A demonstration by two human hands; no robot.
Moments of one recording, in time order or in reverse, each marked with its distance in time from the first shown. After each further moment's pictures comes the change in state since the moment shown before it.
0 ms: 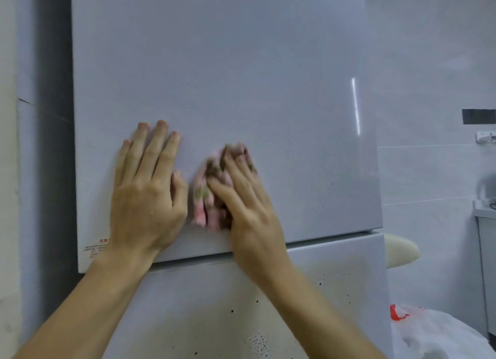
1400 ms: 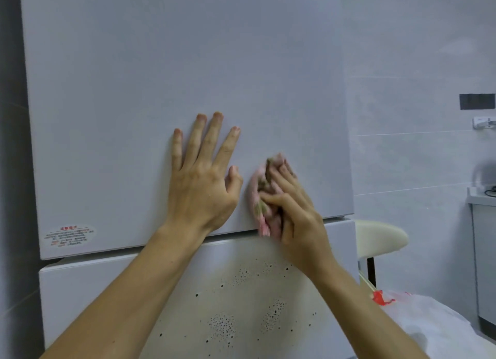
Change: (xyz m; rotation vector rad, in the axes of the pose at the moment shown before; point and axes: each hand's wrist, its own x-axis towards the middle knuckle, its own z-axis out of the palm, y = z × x) left_hand 0.012 0.107 0.050 0.042 -0.135 0.081; right_hand -0.056 0.092 -0.080 0.122 -0.032 0.095
